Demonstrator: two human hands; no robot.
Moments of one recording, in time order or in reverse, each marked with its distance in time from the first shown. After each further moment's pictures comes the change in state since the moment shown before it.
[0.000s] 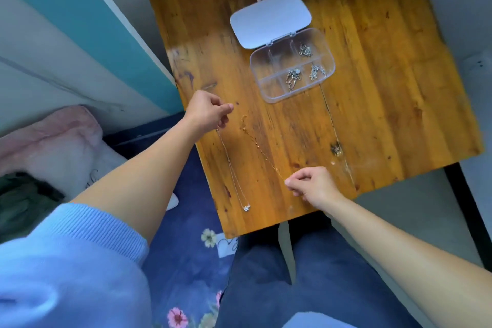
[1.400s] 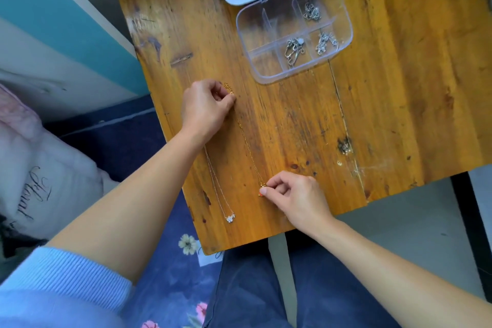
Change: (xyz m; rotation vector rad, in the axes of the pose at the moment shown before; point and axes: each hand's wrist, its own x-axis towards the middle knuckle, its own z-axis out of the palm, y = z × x) left_hand 0.028 -0.030 0.071 0.037 0.214 0.140; right_hand 0.024 0.025 0.030 -0.319 0.057 -0.364
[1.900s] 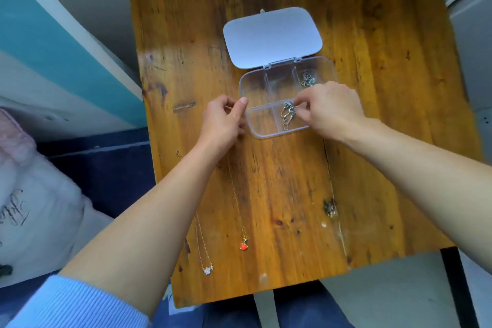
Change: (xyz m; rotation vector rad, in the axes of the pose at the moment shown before) left_hand 0.042 0.056 0.015 -0.402 -0.003 -0.153; right_hand 0.184 -0.088 -0.161 -0.765 0.176 -0.297
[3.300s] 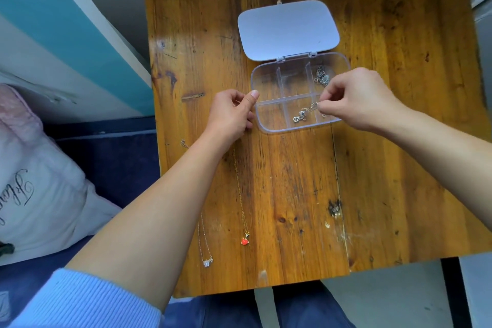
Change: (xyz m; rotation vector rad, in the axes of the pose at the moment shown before) left_hand -0.003 0.002 -0.002 -0.046 -0.002 -0.072; right_hand -0.007 0.014 -0.028 0.327 -0.056 0.020
